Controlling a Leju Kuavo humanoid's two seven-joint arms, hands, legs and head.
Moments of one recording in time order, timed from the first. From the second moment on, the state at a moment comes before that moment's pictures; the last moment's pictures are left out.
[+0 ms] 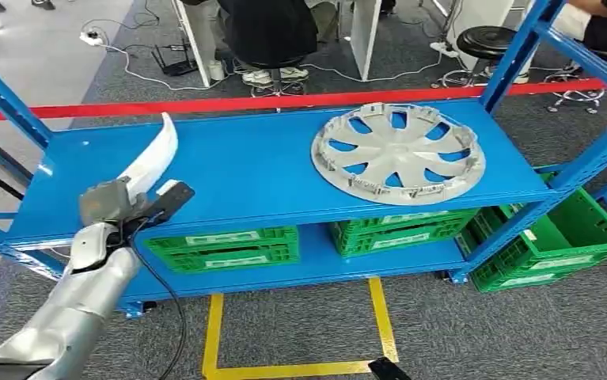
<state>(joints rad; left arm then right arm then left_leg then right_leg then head) -0.47 -0.03 -0.29 -0.65 -1.18 0.34 -0.06 -0.24 0.06 1.48 -0.16 -0.87 -0.29 0.07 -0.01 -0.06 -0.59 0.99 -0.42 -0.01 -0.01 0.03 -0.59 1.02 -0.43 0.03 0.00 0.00</state>
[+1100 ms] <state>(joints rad) -0.09 -0.01 -0.40 -1.30 -1.17 0.57 -0.05 -0.20 0.04 1.42 -0.15 -1.01 -0.37 -0.11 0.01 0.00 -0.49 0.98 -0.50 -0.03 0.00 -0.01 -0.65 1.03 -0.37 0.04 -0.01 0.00</state>
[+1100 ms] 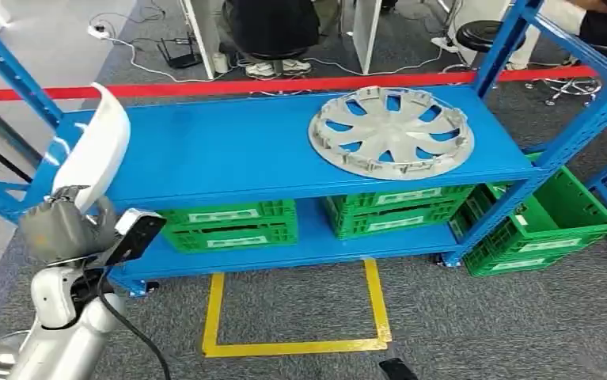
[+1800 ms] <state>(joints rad) 0.01 0.00 -0.40 -1.39 -1.17 0.61 -0.07 -0.17 0.01 1.37 -0.14 -1.08 -0.37 -0.16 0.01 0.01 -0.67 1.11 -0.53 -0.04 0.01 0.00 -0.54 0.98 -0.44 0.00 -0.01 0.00</state>
